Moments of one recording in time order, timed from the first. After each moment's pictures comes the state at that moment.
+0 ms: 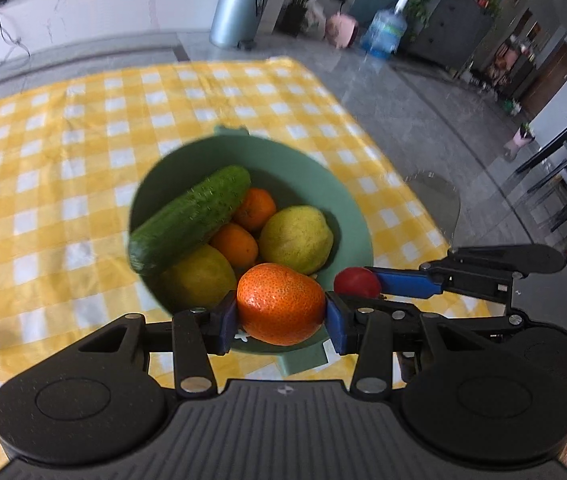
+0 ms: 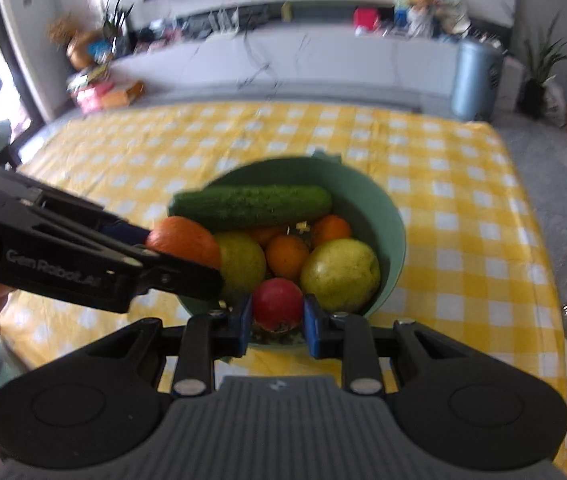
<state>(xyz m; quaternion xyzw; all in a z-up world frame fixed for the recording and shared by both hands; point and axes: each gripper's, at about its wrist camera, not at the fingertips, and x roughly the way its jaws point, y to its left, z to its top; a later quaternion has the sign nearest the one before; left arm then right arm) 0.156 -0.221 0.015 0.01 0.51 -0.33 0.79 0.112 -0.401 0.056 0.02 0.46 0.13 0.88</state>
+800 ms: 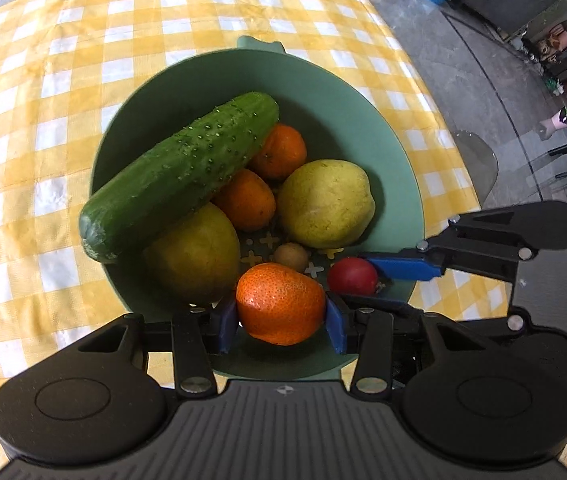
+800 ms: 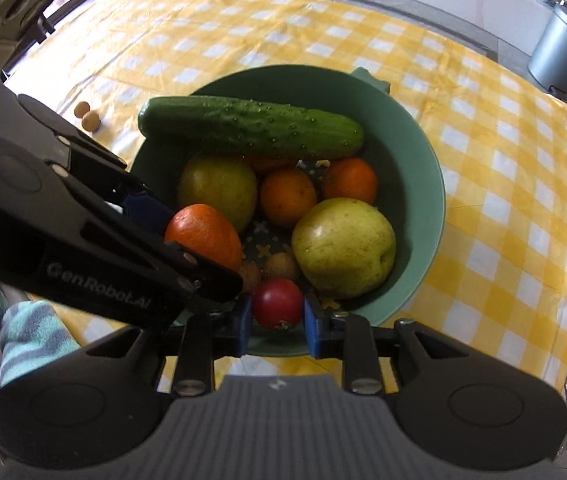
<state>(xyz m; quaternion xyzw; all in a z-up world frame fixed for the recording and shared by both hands) 0.196 -0.246 -0.025 0.00 0.63 -0.27 0.73 0.180 -0.402 0.021 -0.07 0.58 0.22 0.79</state>
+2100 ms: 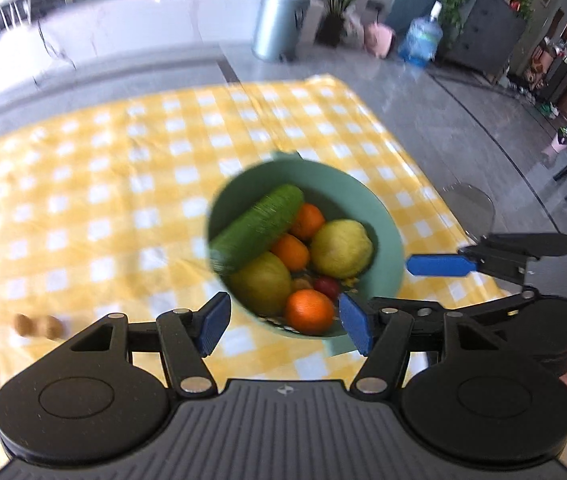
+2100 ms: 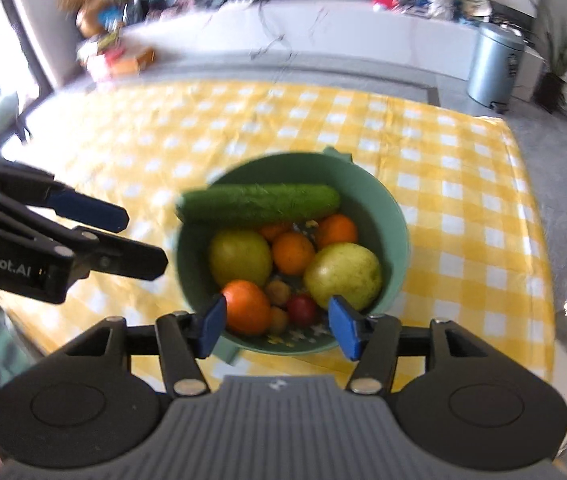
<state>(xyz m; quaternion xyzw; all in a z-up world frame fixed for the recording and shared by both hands) 0.132 -0.178 0.069 0.04 0.48 -0.26 0.83 0.112 -0.396 0.087 0.04 0.46 0.13 0.88</state>
